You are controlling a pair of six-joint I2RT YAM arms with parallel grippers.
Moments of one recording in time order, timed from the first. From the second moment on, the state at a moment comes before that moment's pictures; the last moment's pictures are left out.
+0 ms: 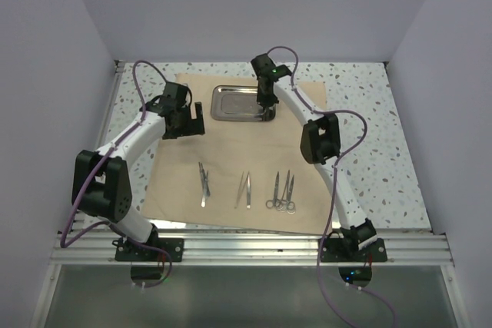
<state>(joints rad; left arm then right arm) -0.26 1.59 1.18 -0.61 -0.07 -0.38 0.47 2.70 2.62 -1.03 0.23 0.51</state>
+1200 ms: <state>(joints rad) -0.26 1.49 1.28 -0.69 -0.10 -0.41 0.73 1.66 0.97 -0.39 -0.17 0.99</state>
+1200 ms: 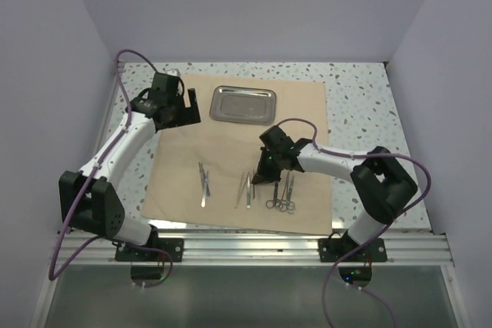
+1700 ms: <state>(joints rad) -0.26 1.33 1.17 -0.72 -0.10 -0.43 0.82 1.70 1.00 -0.32 -0.20 1.09</state>
